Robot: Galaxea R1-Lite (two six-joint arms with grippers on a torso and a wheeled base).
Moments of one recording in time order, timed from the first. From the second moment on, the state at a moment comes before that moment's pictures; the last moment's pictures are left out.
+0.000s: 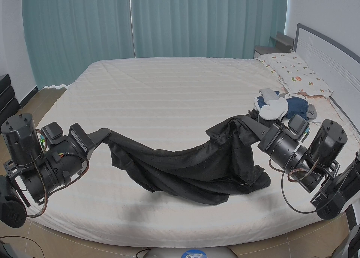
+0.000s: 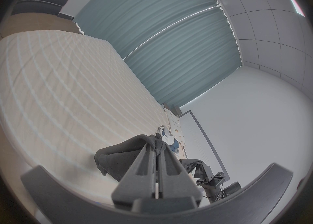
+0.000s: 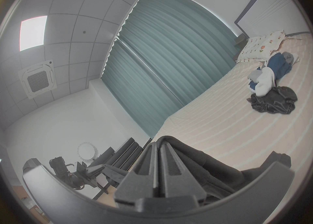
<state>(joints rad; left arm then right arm) -0.43 1.43 -0.43 -0.88 -0.01 -0.95 0.57 1.80 -0.43 -1.51 -0.01 0.68</state>
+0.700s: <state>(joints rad) -0.55 1.32 -0.44 -0.64 -0.01 -0.94 0.63 1.59 -0.18 -1.53 -0.04 0.69</state>
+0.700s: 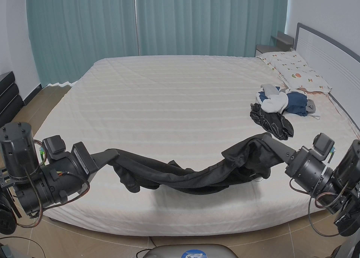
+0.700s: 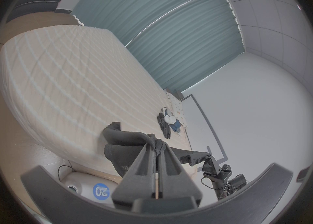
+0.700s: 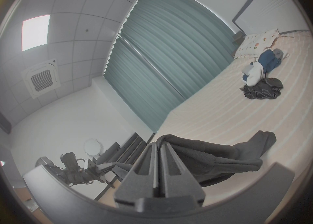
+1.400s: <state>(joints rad) -0.43 1.30 -0.83 -0.46 0.02 -0.95 0.48 1.34 -0.88 -0.96 -0.03 0.70</state>
